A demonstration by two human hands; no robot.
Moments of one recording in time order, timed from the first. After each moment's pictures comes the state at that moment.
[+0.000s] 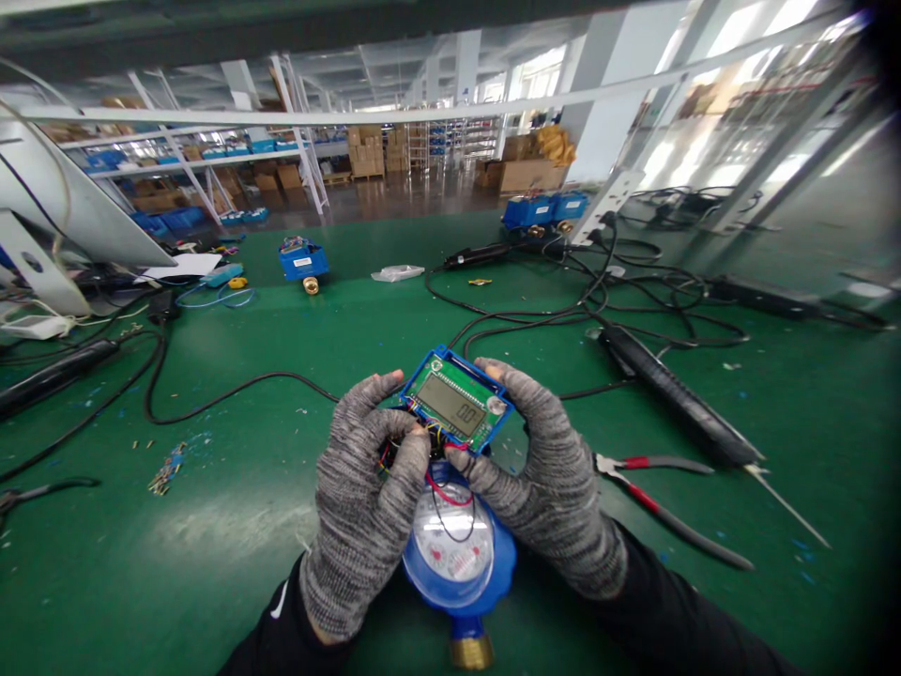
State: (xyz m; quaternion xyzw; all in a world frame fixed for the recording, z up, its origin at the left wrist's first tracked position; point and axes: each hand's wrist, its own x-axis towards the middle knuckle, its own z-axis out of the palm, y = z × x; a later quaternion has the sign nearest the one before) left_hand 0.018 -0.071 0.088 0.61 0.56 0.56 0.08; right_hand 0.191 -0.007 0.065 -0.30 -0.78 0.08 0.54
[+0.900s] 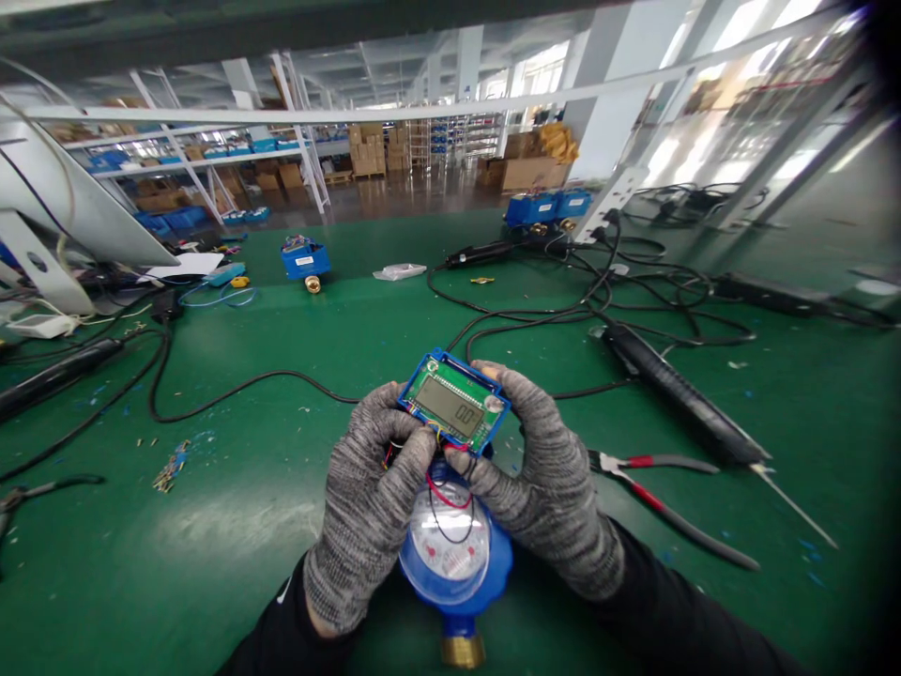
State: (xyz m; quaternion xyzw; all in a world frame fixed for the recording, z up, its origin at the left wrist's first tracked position) left_hand 0.017 -0.067 0.082 0.53 0.53 0.60 0.28; right_hand 0.188 -0.010 0.063 -0.32 -0.78 0.11 0.52
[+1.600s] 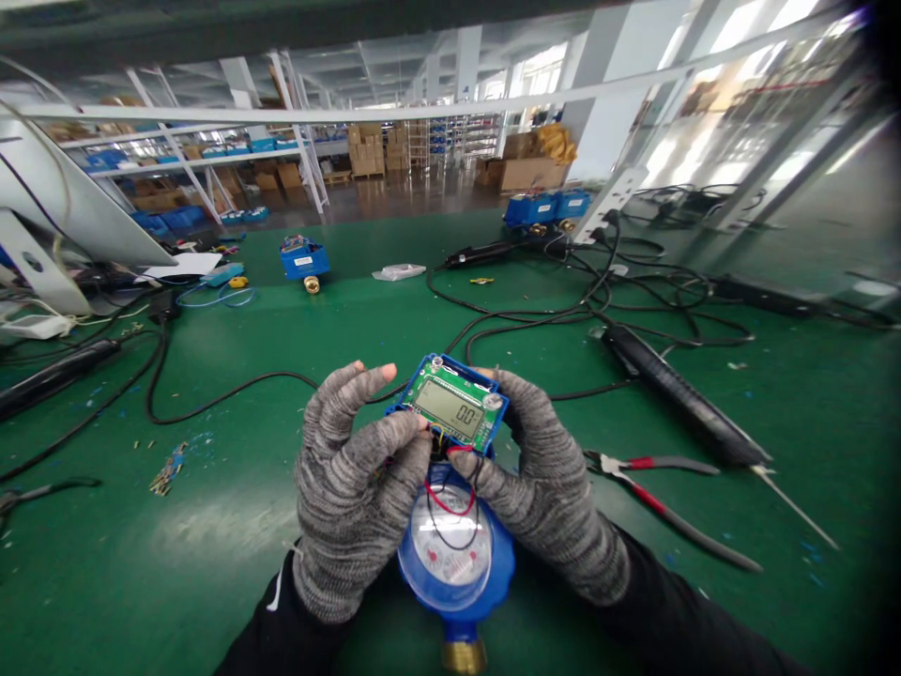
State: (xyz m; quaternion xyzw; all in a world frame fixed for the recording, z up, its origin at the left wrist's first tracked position) left_hand 0.001 -0.066 0.092 0.68 0.50 0.53 -0.11; right_hand 0.184 -0.009 0.063 -0.32 -0.76 0.17 0.53
